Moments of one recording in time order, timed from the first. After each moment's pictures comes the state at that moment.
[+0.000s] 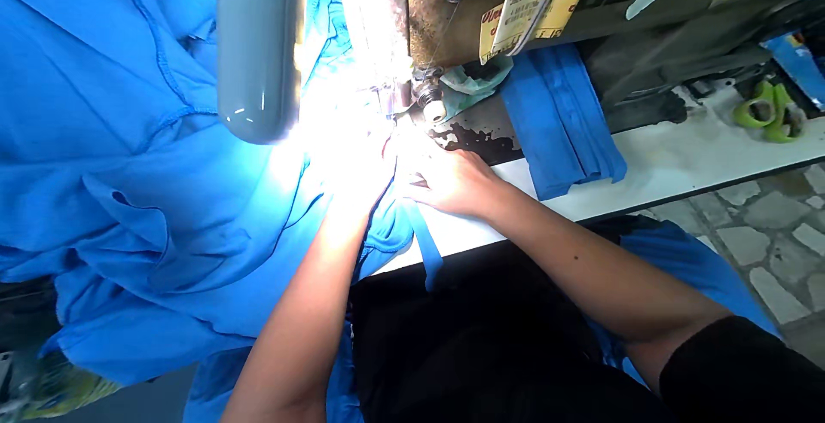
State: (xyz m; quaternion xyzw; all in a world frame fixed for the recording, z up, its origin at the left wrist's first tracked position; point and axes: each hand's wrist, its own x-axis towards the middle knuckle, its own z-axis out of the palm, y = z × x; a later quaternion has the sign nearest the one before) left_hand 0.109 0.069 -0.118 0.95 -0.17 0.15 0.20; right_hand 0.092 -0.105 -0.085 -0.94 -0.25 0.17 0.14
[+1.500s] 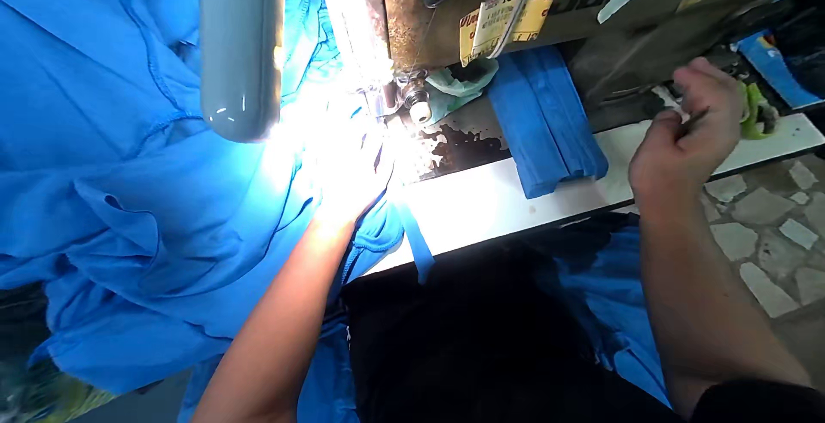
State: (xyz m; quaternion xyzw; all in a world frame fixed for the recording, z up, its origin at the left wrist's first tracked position) left_hand 0.107 0.077 -0.122 0.96 -0.21 0.13 0.15; right_hand 0.052 -0.299 -0.089 -0.89 0.02 -0.35 0.28
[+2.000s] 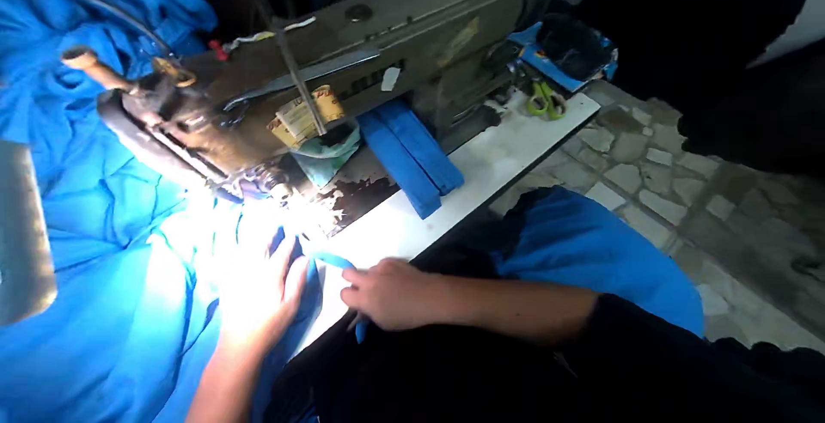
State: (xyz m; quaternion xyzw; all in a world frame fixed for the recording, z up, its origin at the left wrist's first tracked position) left_hand 0.049 0.081 -0.093 0.95 -0.26 0.02 0.18; right_hand -0.010 -0.138 -0.077 -0.89 -0.33 0.16 0.27
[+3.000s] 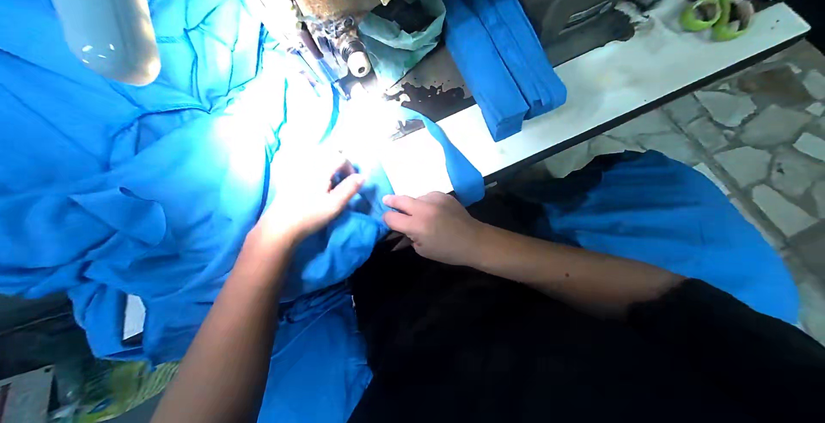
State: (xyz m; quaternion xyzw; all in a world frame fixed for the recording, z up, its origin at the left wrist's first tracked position) left_hand 0.044 0.106 -0.080 0.92 -0.31 -0.07 0.24; right_hand -0.032 -0.110 -0.140 -0.85 -0.37 -0.15 0.34
